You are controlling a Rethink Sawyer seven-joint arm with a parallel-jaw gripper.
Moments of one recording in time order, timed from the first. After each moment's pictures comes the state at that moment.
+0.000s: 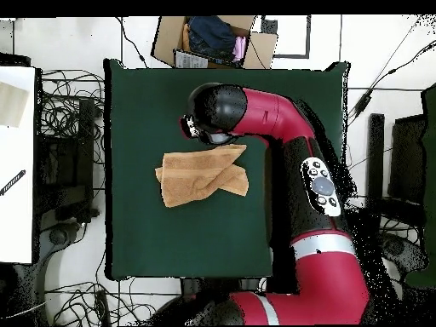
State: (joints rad) arm -0.37 -0.55 0.33 1.33 -0.09 0.93 1.21
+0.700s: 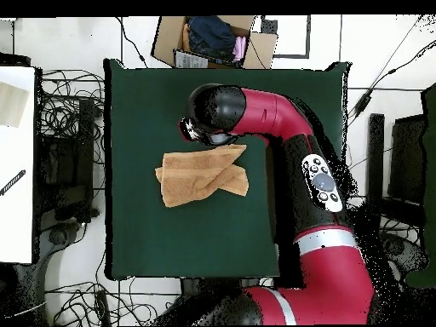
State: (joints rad) arm -0.40 -0.54 0.40 1.33 -0.14 0.95 1.19
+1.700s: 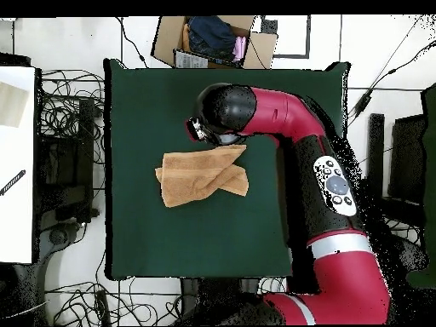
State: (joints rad) arm -0.45 -0.56 0.44 1.34 -0.19 0.97 1.19
